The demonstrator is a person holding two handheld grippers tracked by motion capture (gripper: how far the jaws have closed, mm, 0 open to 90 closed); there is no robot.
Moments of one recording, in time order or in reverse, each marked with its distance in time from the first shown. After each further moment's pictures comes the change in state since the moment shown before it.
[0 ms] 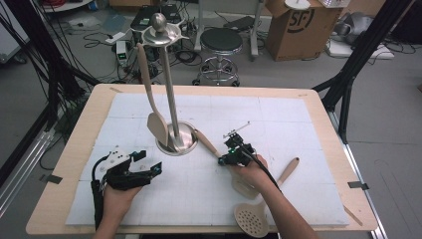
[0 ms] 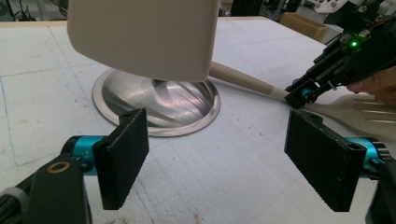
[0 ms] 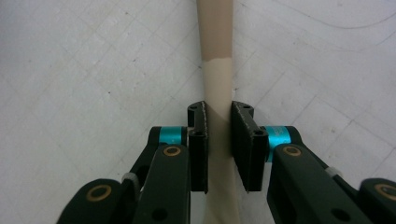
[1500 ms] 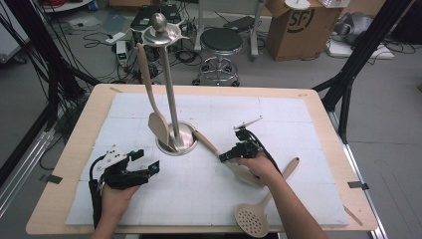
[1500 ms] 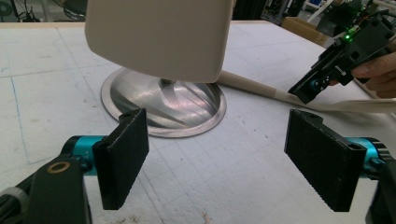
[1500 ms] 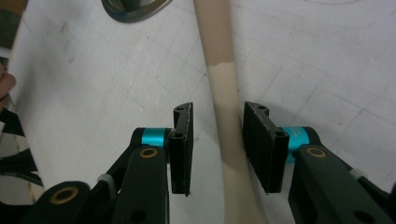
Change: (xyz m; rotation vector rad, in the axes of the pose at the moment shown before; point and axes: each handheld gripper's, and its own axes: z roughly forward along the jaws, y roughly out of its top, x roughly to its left) left arm 0.005 0.000 -0.002 -0.015 0.003 -0.013; right arm -0.038 0.005 -0.002 0.035 0.278 0.227
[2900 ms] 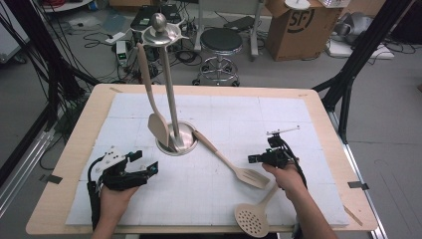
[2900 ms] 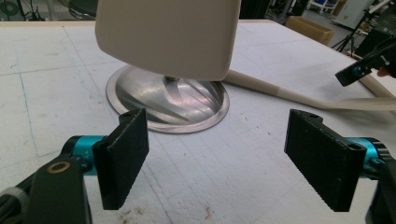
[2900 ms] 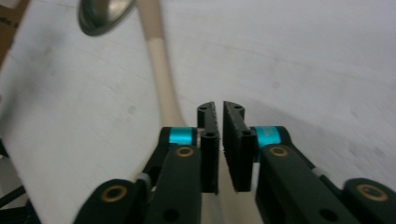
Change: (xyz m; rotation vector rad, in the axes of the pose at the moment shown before) left arm -0.001 -0.002 -0.004 0.001 0.015 -0.001; right arm -0.023 -0.054 -0.064 -0.199 -0.082 0.070
